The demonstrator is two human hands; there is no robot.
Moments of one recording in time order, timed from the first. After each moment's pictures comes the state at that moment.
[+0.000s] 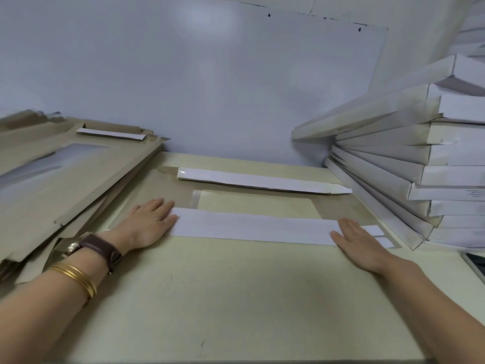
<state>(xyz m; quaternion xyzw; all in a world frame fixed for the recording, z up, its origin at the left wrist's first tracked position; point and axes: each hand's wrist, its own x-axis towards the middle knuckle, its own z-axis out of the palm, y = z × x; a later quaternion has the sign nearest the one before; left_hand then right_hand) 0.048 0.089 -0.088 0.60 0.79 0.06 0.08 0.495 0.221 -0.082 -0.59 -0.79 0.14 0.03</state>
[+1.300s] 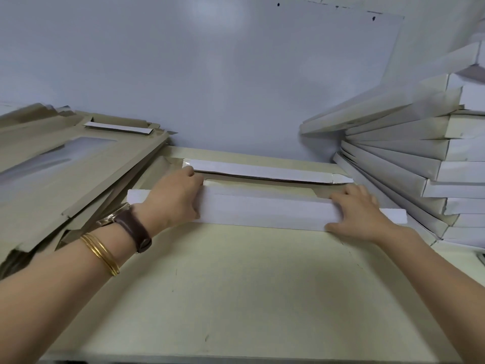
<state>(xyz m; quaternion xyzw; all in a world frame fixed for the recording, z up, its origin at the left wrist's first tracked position) 0.102 0.096 -0.030 0.67 0.73 0.11 -0.12 0.456 0.233 -0.036 -0.51 -0.86 -0.04 0.09</state>
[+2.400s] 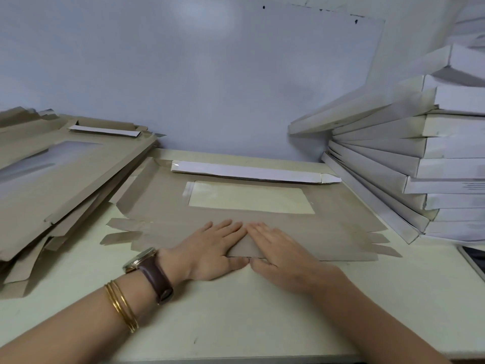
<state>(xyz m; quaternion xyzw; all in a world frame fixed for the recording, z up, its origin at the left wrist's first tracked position) 0.183 0.081 -0.078 0.77 0.63 0.00 0.11 0.375 0.142 -0.088 -0.34 -0.94 0.06 0.01</state>
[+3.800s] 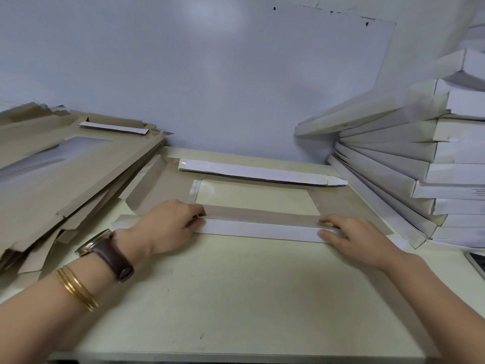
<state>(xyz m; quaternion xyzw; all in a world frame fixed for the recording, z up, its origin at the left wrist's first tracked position) 0.110 0.065 -0.053 0.73 0.67 0.14 -0.03 0.473 0.191 -0.047 -0.48 -0.87 0.04 0.10</state>
